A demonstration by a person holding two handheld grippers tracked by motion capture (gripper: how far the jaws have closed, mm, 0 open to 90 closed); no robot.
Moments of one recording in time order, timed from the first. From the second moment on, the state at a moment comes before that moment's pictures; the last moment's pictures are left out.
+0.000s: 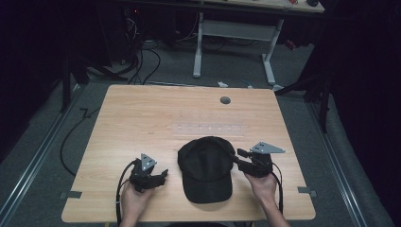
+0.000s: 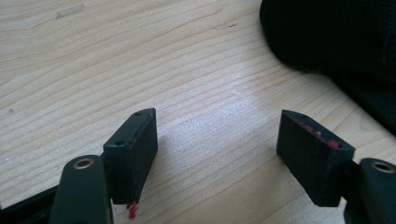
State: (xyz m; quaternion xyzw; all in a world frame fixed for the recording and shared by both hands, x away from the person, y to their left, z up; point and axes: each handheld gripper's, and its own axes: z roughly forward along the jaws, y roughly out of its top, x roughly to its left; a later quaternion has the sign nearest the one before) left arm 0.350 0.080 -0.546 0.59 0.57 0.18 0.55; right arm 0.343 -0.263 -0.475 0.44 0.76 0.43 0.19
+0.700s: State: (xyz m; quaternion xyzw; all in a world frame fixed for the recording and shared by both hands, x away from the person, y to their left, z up) left arm 0.350 0.080 -0.546 0.59 0.57 0.18 0.55; right arm 0.365 -0.243 -0.479 0.44 0.78 0.41 0.18
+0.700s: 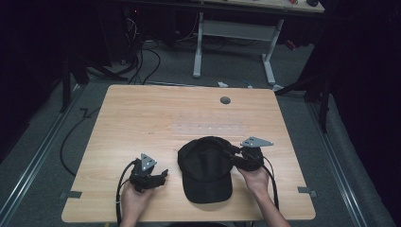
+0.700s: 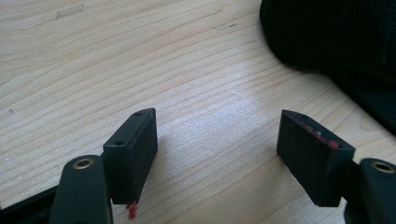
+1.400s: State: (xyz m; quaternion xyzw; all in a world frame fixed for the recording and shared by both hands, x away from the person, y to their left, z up) left arm 0.350 0.080 -0.546 0.59 0.57 0.18 0.55; right arm 0.376 -0.237 -0.481 0.44 0.79 0.40 0.15
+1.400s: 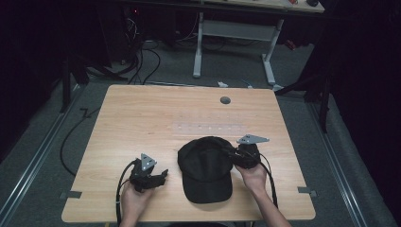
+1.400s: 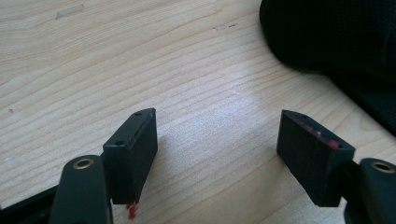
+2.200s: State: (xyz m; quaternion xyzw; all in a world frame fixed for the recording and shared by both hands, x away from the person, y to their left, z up) left arm 0.350 0.080 -0.546 0.59 0.57 0.18 0.55; right arm 0.376 -0.236 -0.482 0.44 0.79 0.40 0.16
